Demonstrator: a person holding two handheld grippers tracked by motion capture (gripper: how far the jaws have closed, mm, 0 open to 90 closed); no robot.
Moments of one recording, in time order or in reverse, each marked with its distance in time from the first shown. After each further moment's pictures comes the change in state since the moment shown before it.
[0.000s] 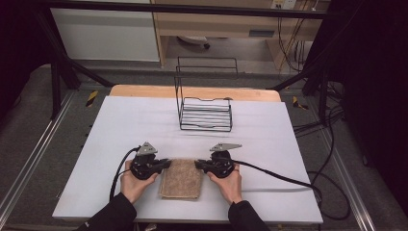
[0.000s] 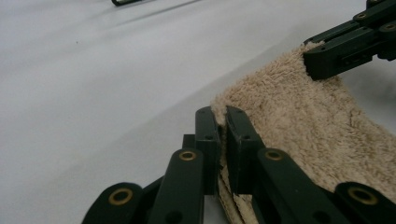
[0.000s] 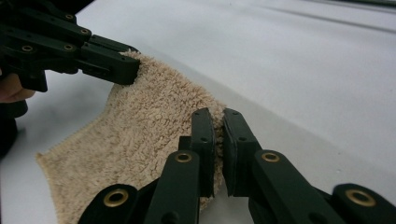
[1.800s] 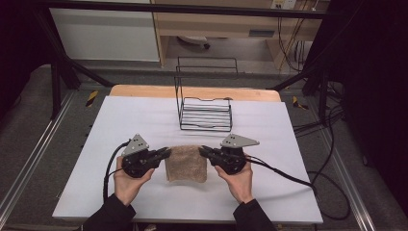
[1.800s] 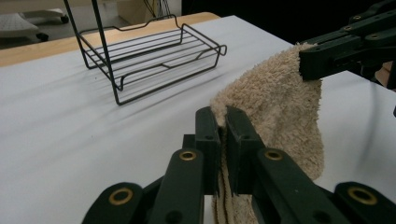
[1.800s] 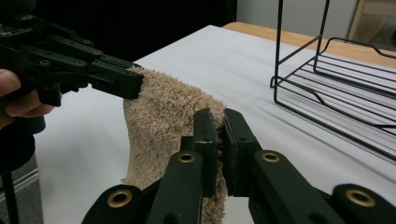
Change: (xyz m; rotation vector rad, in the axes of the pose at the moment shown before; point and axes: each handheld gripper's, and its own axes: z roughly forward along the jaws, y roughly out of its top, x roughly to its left) left arm -0.030 0.036 -0.052 -0.233 -0.002 0.066; right arm 0.030 0.037 -0.065 -0.230 -0.015 -0.186
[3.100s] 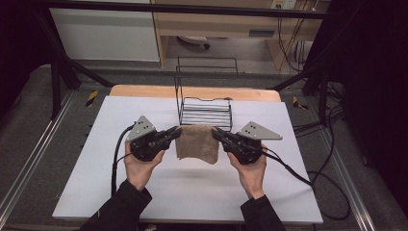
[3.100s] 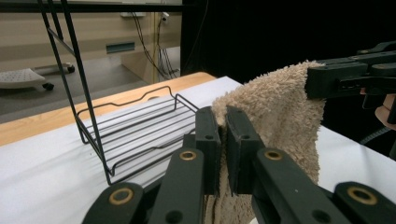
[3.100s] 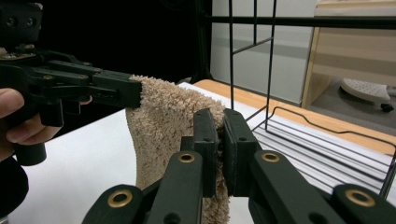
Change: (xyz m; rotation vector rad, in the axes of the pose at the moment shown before) left arm -0.013 0.056 0.011 -0.189 -0.001 0.014; right arm -0.008 0.038 -0.040 -0.190 -0.103 -0.048
